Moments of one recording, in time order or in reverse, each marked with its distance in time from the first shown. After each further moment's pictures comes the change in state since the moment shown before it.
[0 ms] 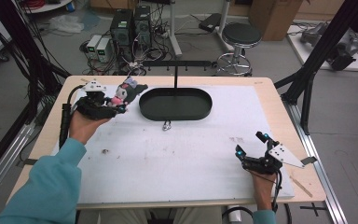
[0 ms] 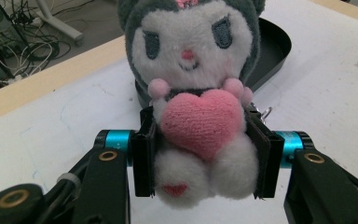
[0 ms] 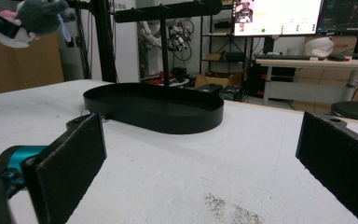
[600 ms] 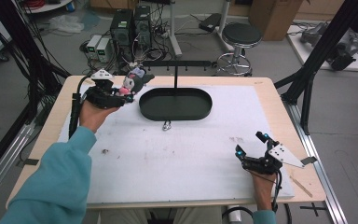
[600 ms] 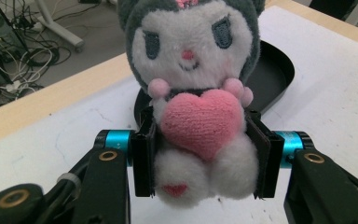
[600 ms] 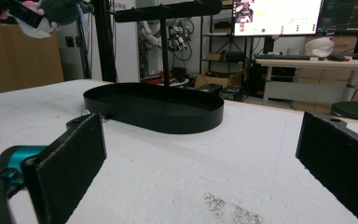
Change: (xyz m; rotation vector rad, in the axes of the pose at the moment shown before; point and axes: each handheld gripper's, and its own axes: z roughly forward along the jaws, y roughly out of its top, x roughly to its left) left arm 0.002 0.030 0.019 -0.020 0.011 -0.019; right arm 0.000 0.000 0.000 0.003 0.000 0.002
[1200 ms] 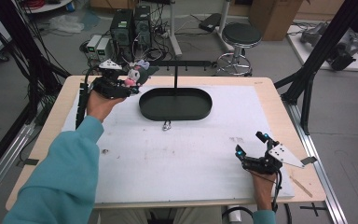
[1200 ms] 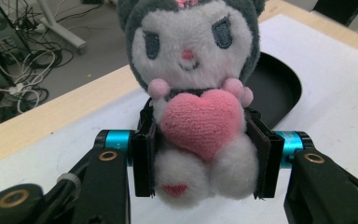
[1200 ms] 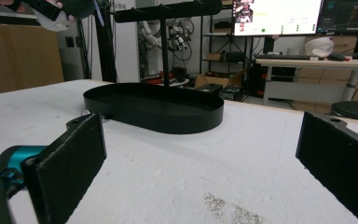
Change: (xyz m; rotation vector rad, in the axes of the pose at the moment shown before) left arm 0.002 0.023 0.018 0.012 0.013 -0.007; right arm 0.000 0.000 0.000 -0.001 0.002 0.002
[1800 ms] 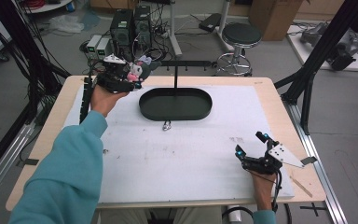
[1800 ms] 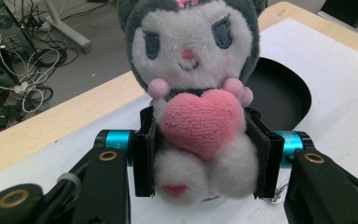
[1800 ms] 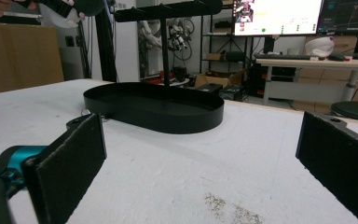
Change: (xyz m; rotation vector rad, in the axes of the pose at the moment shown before) left arm 0.004 0.014 0.010 0.008 0.018 -0.009; right arm 0.000 0.000 0.000 0.001 0.000 -0.007
